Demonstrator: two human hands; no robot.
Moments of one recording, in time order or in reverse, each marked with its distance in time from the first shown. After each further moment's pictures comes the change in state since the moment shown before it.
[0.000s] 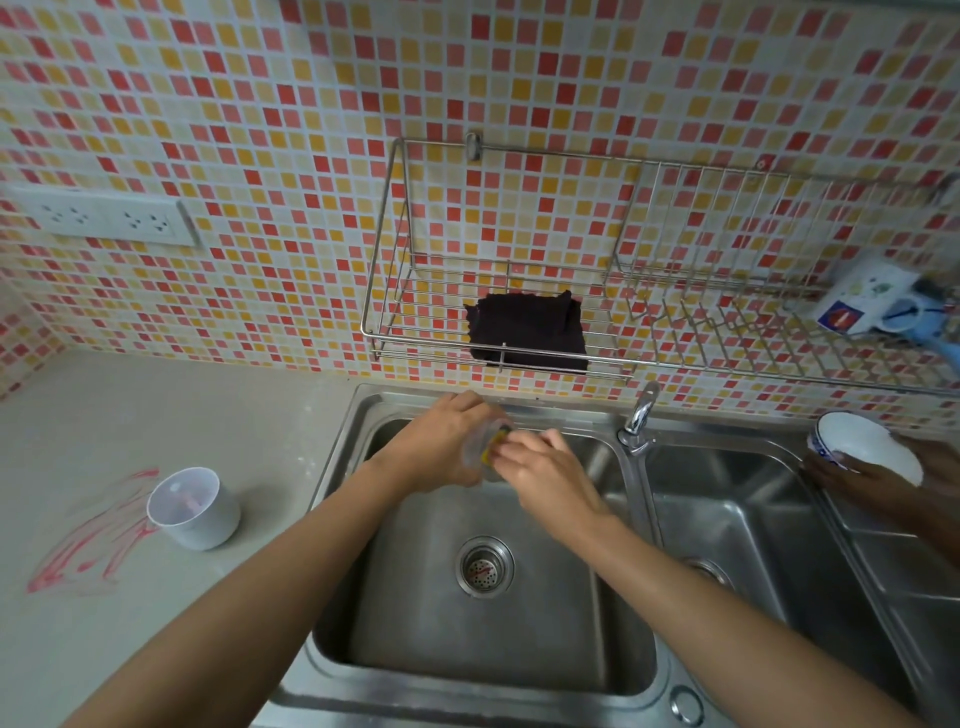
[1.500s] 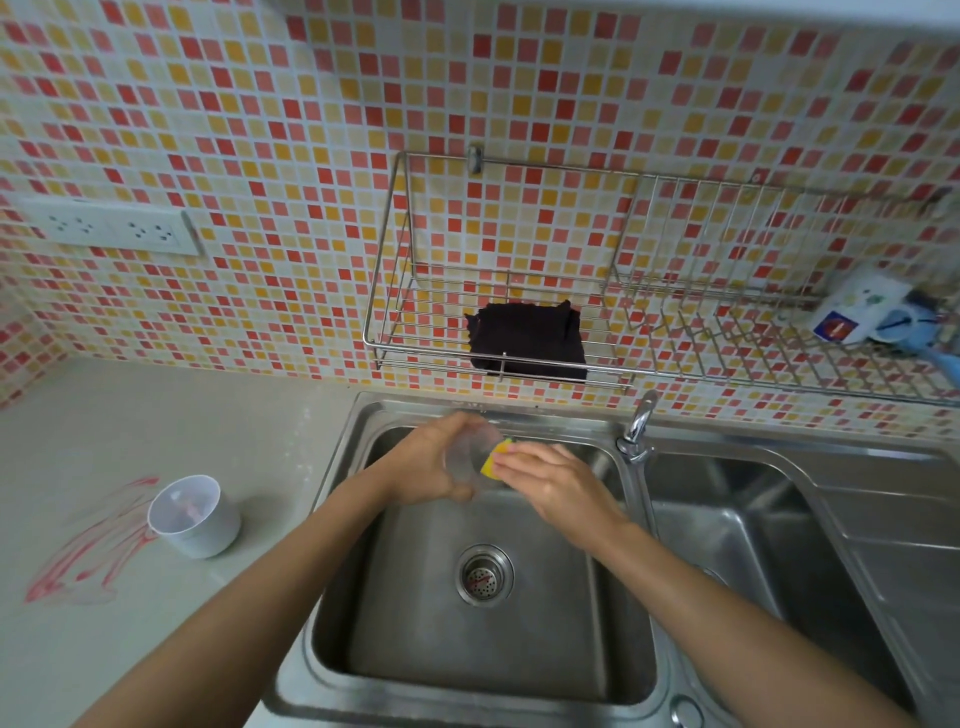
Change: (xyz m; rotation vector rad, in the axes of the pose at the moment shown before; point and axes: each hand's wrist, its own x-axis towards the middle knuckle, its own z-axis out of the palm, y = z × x) left_hand -0.017 -0.010 0.001 -0.355 -0.029 -0.181; right_hand -0.012 0.023 0.011 0.090 0.158 -0.182
